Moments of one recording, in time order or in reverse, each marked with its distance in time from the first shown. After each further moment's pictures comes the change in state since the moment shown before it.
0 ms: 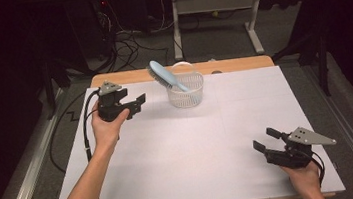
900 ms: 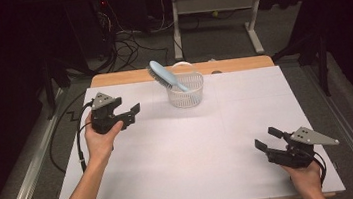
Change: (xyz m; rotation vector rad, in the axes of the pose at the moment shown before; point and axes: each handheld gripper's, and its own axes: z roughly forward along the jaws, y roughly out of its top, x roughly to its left) left arm 0.002 -0.025 -0.020 -0.021 0.011 0.026; right arm -0.002 0.000 -0.003 -0.013 -0.010 0.015
